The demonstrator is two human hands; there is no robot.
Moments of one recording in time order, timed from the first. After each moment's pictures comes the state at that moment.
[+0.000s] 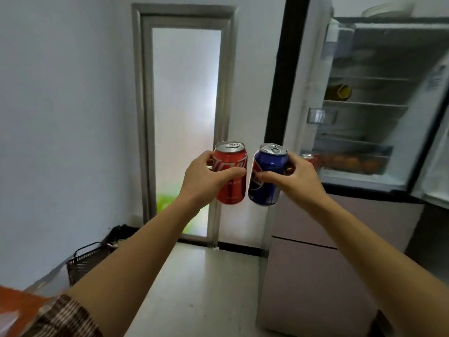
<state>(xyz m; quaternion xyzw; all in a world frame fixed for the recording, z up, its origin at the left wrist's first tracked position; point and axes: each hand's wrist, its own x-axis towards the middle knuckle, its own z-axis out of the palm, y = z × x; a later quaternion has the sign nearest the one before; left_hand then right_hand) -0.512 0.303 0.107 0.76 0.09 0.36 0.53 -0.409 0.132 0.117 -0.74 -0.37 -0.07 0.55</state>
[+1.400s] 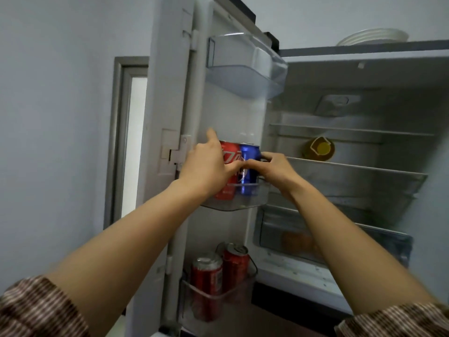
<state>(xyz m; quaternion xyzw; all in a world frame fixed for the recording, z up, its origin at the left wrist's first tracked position) -0.053 0.169 0.270 0.84 0.20 0.49 0.14 0.091 0.082 0.277 -0.69 -0.45 0.00 0.57</state>
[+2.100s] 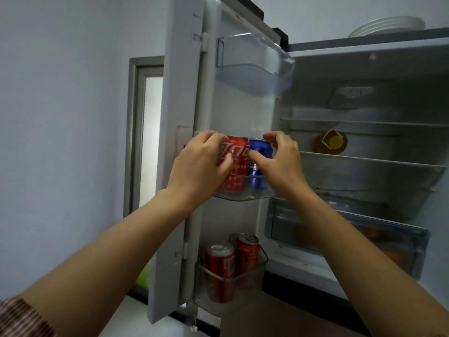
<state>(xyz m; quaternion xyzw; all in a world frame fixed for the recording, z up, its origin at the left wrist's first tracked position) -0.099 0.166 0.250 0.82 0.11 0.57 0.01 0.045 0.071 0.266 -0.67 -0.46 -0.26 0.52</state>
